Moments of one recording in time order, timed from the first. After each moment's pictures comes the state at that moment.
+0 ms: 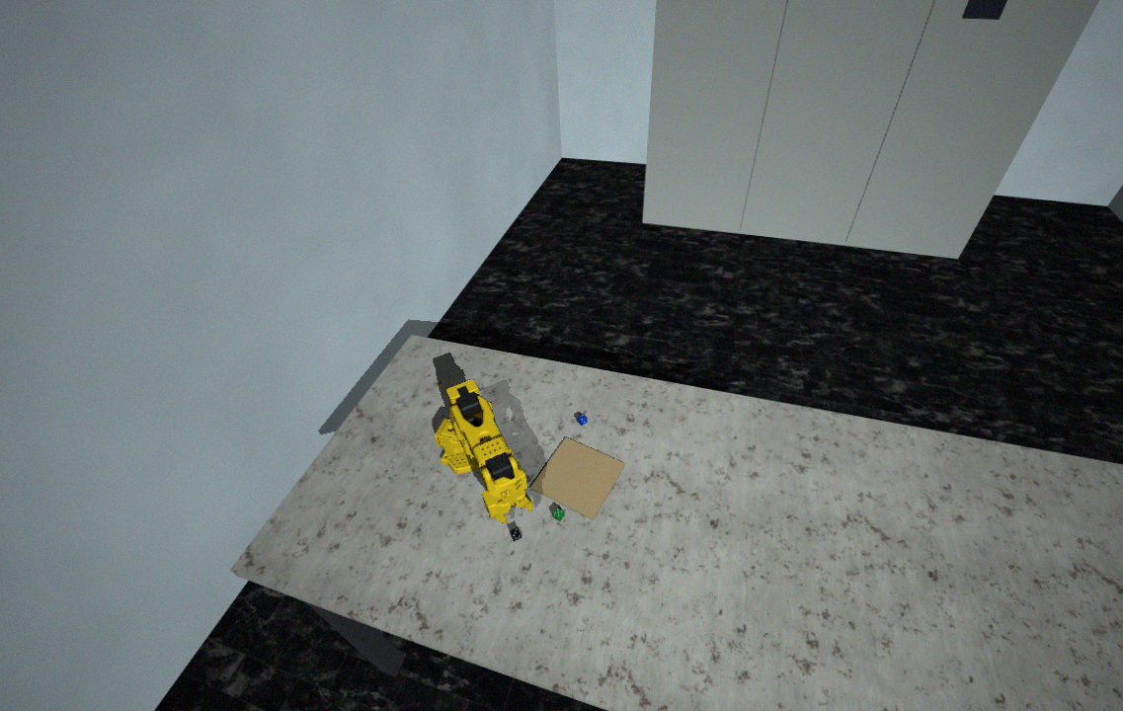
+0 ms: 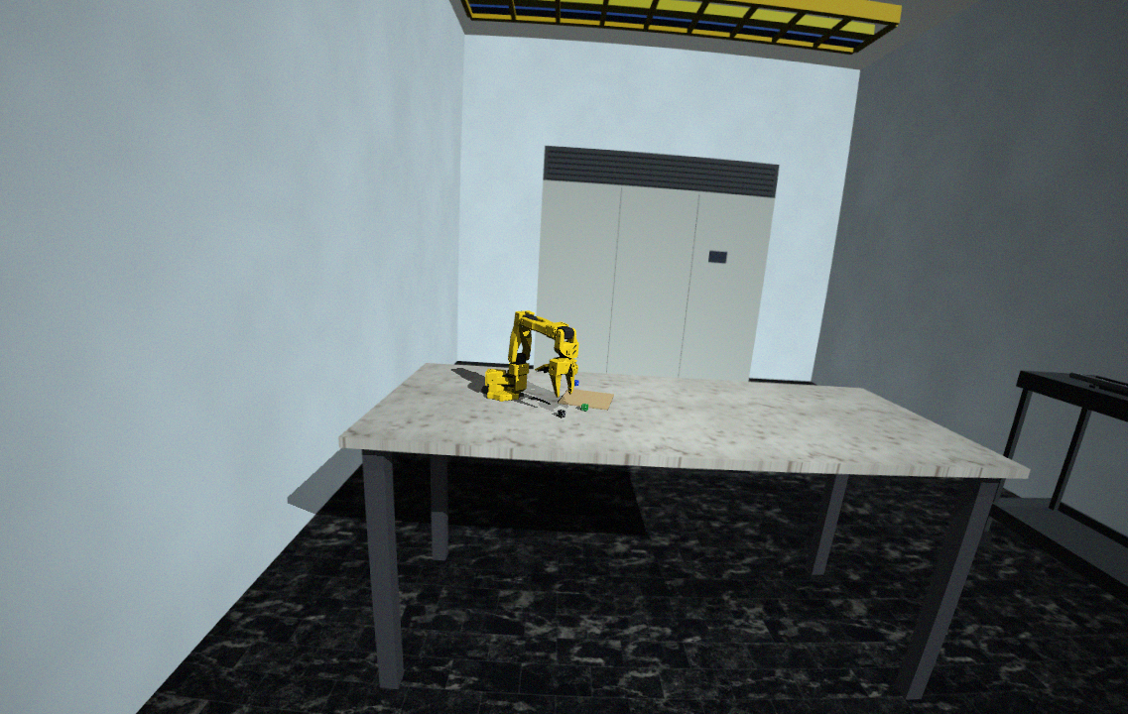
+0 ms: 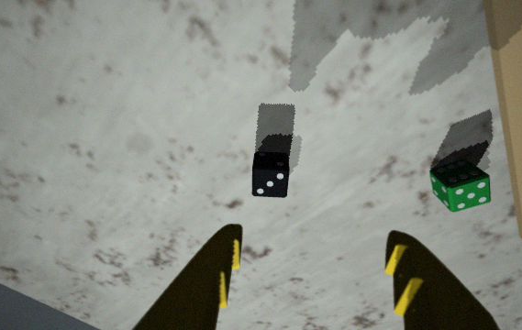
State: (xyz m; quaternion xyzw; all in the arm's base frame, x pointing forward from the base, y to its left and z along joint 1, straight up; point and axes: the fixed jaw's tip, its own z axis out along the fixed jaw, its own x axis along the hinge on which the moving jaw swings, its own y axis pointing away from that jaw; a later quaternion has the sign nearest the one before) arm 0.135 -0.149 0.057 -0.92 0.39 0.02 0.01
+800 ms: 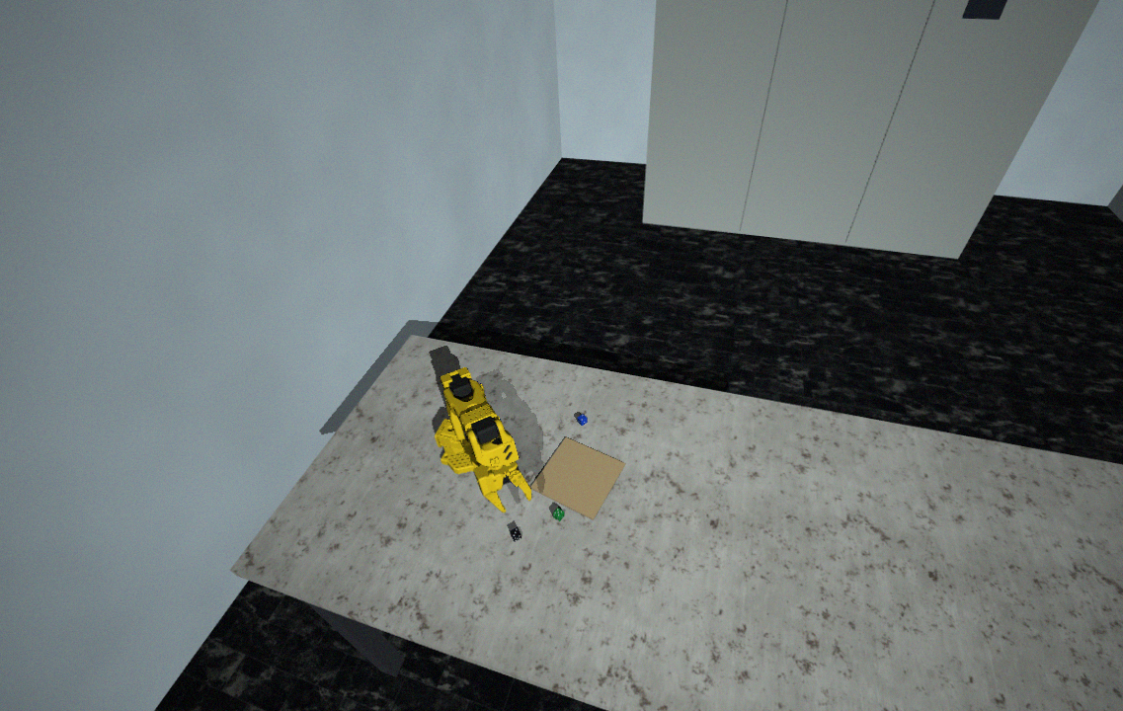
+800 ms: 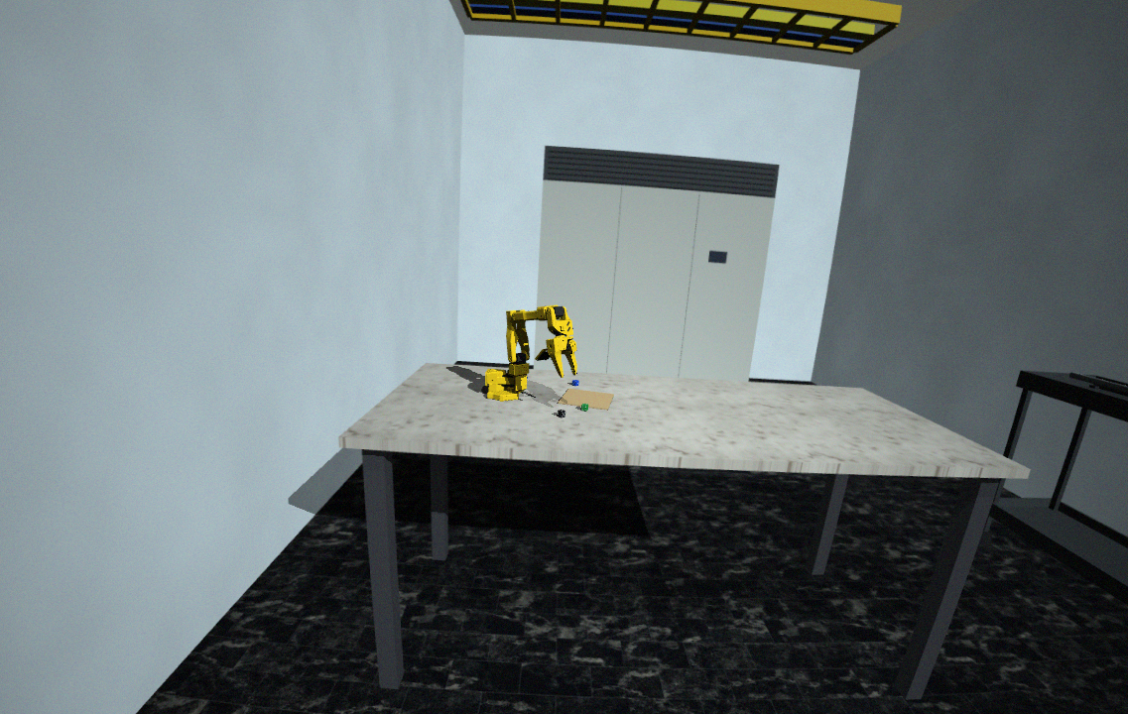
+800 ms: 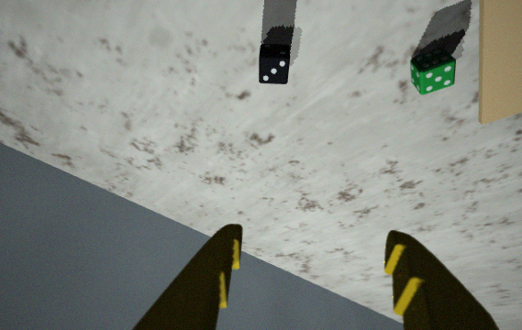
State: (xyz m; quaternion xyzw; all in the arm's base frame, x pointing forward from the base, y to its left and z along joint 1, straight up) arm 0.143 -0.157 0.111 -0.91 0.38 -0.13 -0.05
